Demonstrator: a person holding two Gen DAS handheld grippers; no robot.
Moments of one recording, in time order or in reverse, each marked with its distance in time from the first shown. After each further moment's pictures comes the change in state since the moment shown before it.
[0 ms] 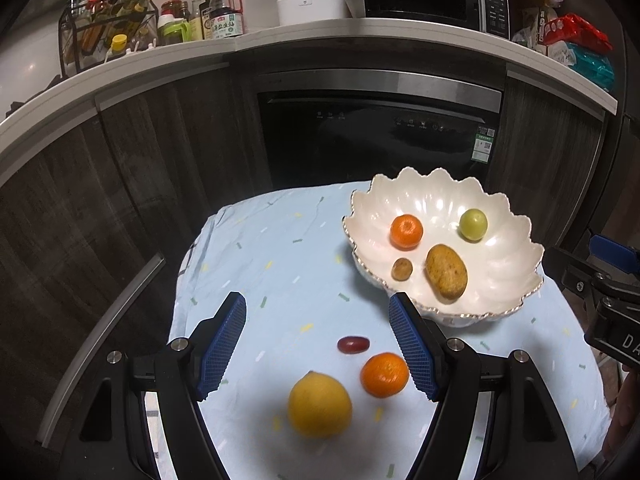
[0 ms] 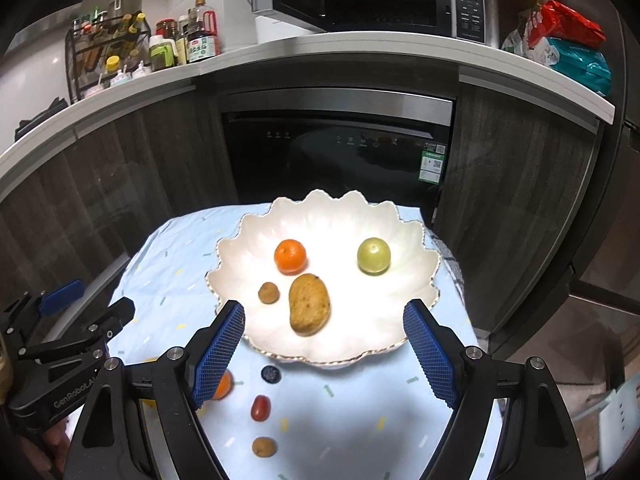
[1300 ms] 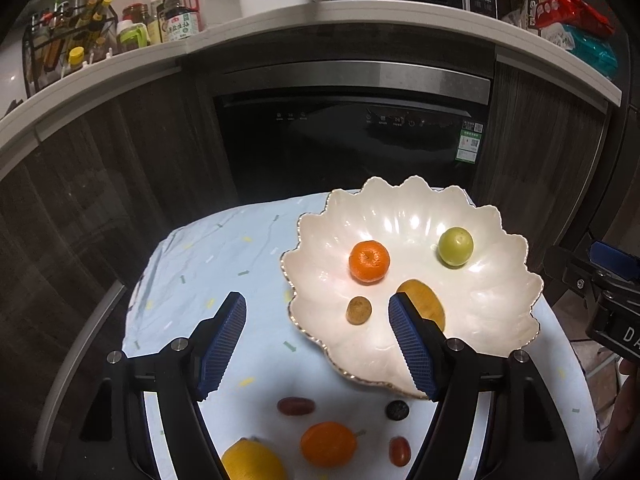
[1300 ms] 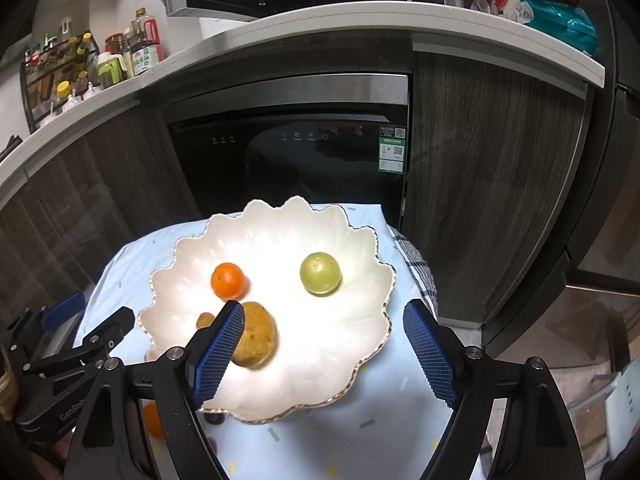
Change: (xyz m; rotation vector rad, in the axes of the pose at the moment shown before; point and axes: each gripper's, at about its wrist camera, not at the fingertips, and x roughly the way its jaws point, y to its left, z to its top) left arm 0.057 -0.055 0.047 0.043 0.014 -0.040; right arm 0.050 -0.065 0.029 0.114 0.026 -0.051
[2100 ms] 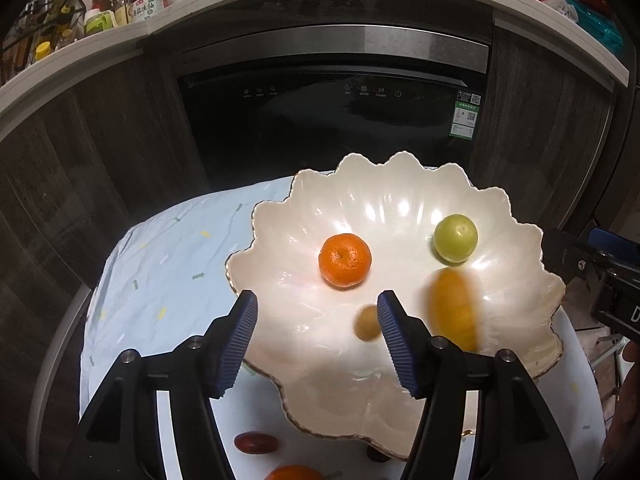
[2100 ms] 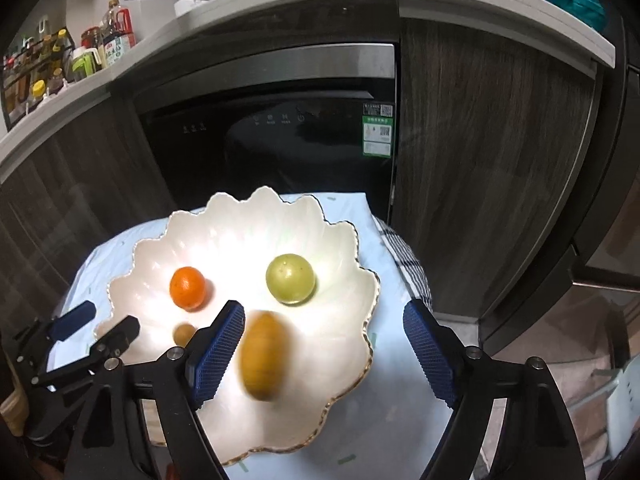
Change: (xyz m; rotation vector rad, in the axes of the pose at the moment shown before) left arm 0.065 -0.028 0.008 0.031 0.064 -0.044; right arm 0.054 -0.024 0.011 0.027 0.048 -0.036
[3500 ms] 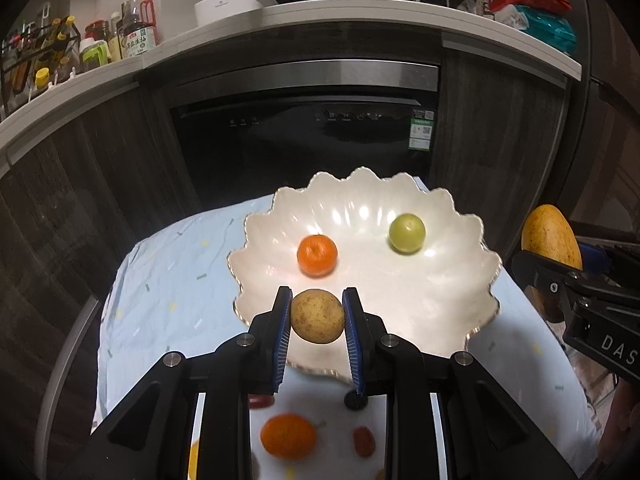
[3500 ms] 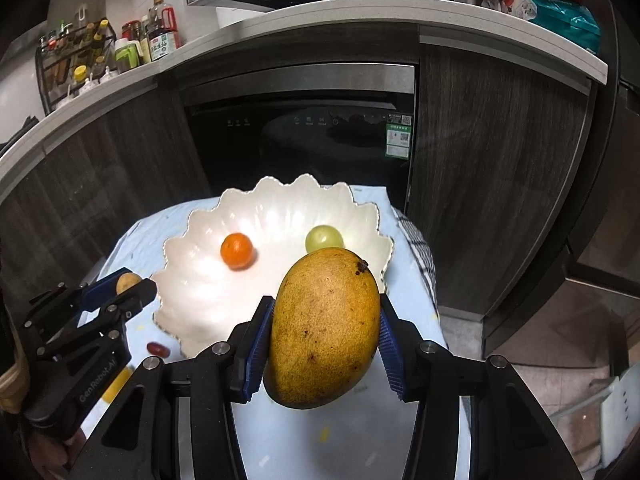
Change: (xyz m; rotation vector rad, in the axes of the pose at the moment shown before) left arm -0.064 -0.012 -0.017 0.055 -0.072 -0.053; right arm -0.061 0.010 -0.032 -0.066 -0.010 0.071
